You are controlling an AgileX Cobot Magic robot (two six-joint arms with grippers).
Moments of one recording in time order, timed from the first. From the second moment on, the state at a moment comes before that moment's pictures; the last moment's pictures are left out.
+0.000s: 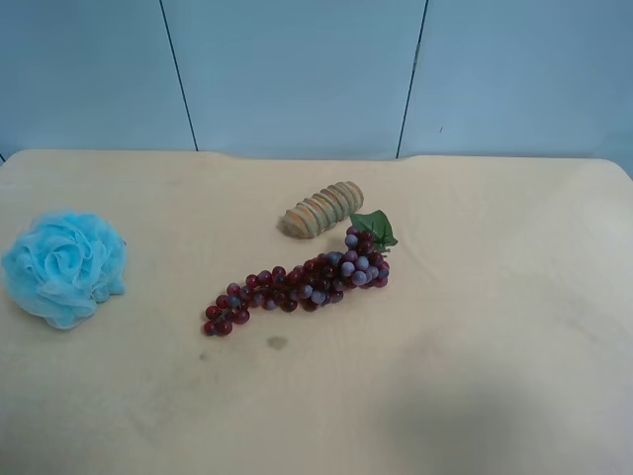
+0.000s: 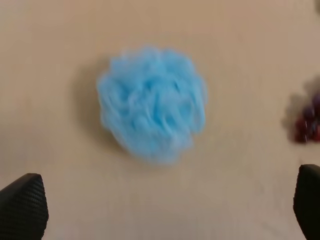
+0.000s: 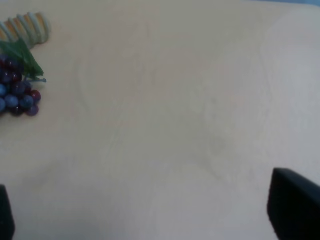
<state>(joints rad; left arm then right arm) 0.10 0.71 -0.90 -0.12 1.09 0.22 0.03 0.00 -0.50 0.07 1.07 -0.05</state>
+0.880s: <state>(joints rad) 0.10 0.00 -0.55 -0.09 1.17 0.12 0.03 0.00 -0.50 0.07 1.07 -0.05</state>
